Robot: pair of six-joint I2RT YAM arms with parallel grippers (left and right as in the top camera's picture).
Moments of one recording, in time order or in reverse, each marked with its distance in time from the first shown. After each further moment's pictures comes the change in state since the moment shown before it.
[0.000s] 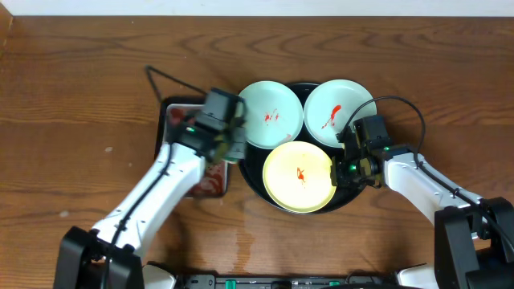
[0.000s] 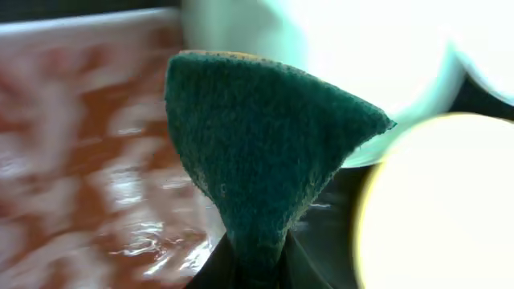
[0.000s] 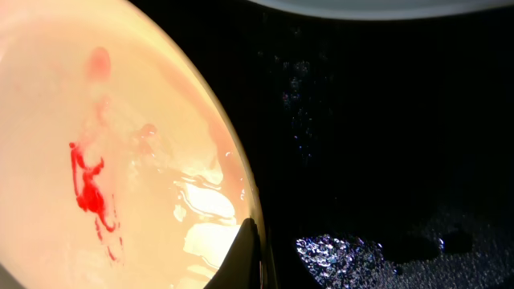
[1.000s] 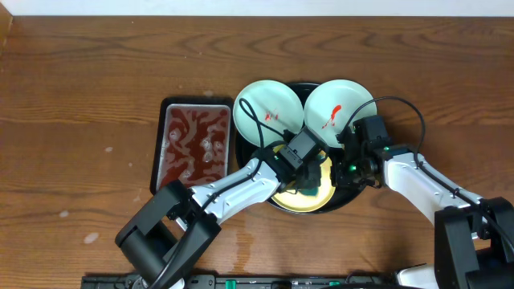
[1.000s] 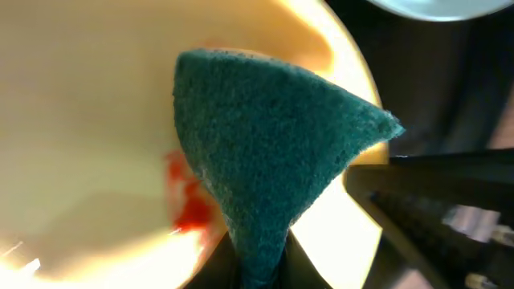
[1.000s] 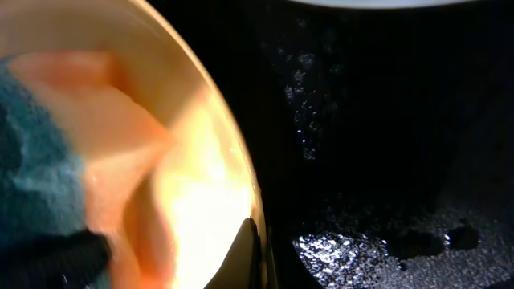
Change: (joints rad) left arm -0.385 0.315 0.010 0.282 0.131 -0.601; right arm 0.000 0.000 0.000 -0.010 -0.008 0.000
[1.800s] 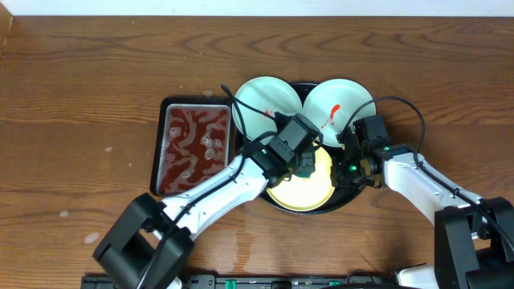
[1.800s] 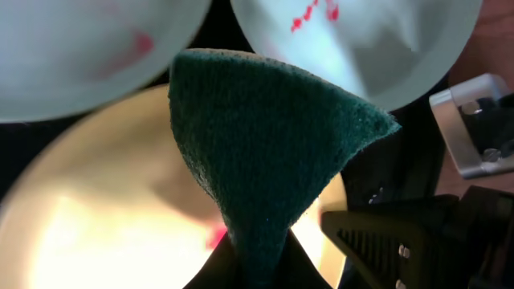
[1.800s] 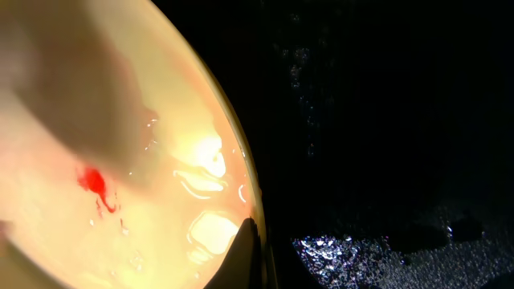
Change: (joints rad) left arm 0.034 -0.095 0.022 0.006 -0.107 0.053; right arm 0.000 0.000 0.000 -0.001 0.003 0.004
